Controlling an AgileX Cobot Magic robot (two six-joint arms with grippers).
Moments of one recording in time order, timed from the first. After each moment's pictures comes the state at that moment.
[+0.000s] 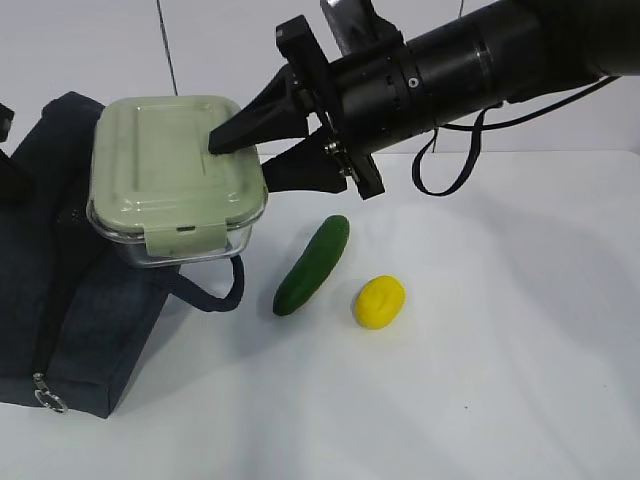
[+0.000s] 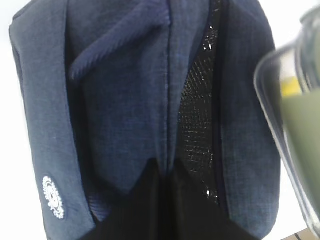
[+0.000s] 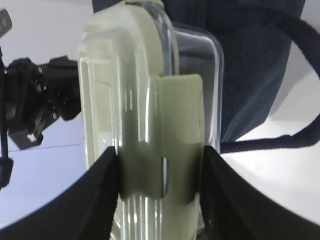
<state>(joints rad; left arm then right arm) -0.13 1.30 -1.03 -0.40 0.86 0.14 0.35 1.85 -1.41 1.30 1.09 -0.45</state>
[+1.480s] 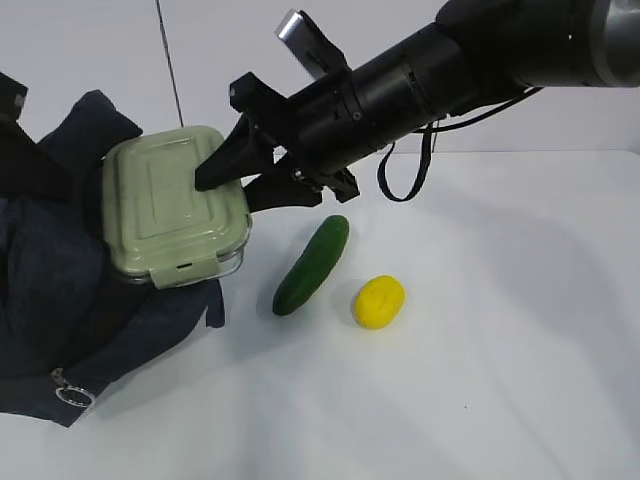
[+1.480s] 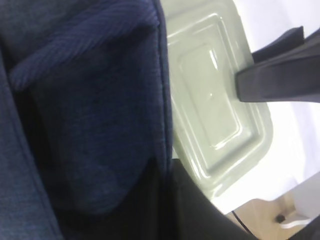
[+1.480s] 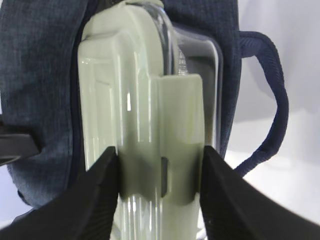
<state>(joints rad) -0.13 1.30 -1.03 -0.63 0.93 0.25 0.41 1.96 -1.54 1.14 0.96 -0.45</state>
